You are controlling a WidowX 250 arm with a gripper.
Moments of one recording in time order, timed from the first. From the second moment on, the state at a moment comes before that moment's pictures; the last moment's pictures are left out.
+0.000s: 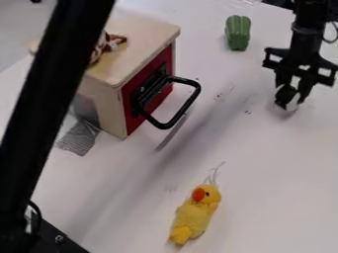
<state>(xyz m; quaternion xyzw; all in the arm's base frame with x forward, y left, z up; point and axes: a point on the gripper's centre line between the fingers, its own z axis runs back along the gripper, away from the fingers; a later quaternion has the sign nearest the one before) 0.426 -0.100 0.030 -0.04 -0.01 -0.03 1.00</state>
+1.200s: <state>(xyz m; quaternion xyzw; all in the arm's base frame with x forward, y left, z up) 0.191 -0.020 0.050 -0.04 -0.02 0.06 1.00</state>
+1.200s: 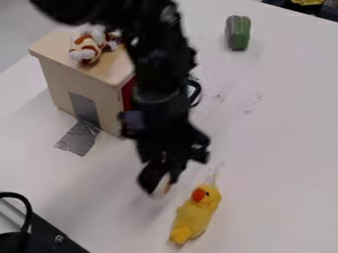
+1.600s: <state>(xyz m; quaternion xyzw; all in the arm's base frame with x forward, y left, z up) 0.185 0.003 0.030 -0.04 -0.02 0.08 1.00</state>
